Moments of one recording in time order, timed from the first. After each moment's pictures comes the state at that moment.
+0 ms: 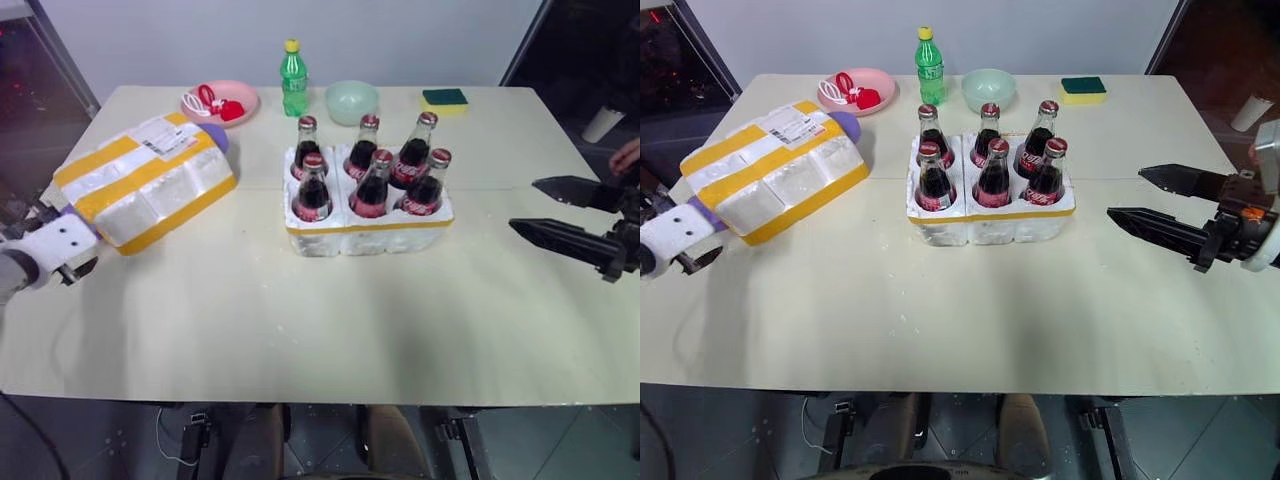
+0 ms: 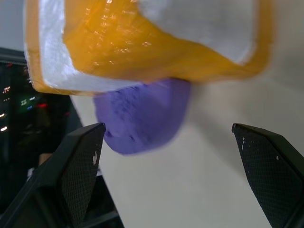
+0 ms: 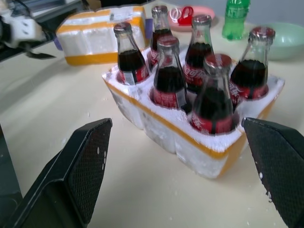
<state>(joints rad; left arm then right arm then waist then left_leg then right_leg) -0.29 1.06 0.10 0.44 0.23 0.03 -0.56 -0.20 -1.07 -0.74 -0.39 1.00 1.01 0.93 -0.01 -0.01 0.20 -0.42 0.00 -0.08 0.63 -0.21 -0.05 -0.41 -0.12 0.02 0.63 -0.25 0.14</state>
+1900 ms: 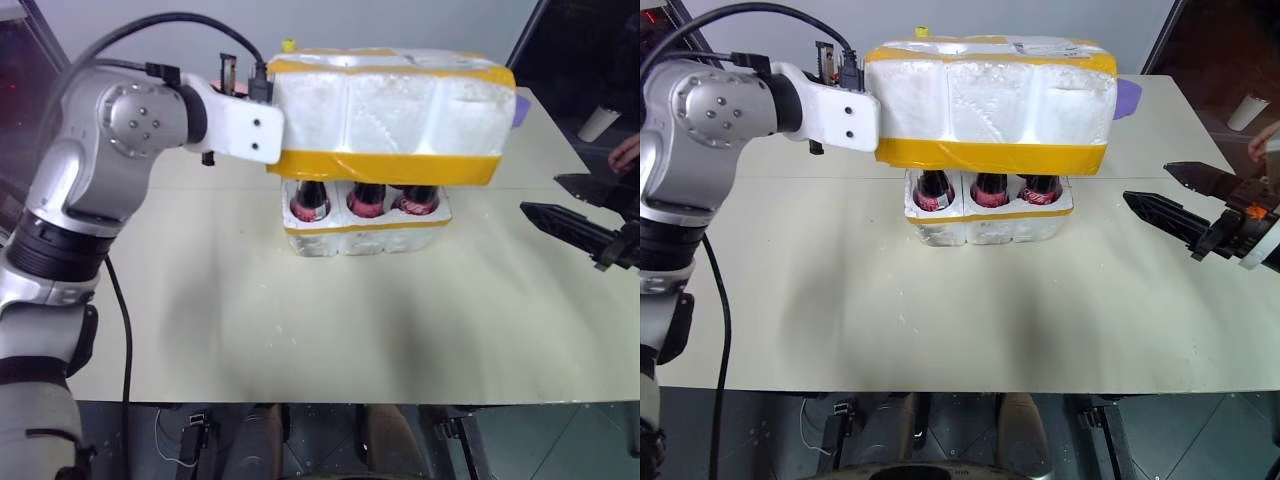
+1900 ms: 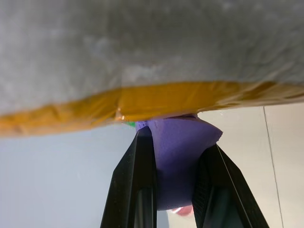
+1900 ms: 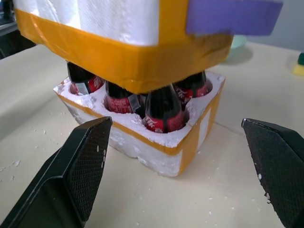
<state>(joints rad) -1.09 0.87 -0.33 -0.05 0.43 0.09 -1.05 -0.13 -1.00 -0.76 -0.39 0.99 0.95 0.75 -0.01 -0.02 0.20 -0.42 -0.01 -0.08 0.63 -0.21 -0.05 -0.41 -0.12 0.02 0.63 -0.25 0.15</state>
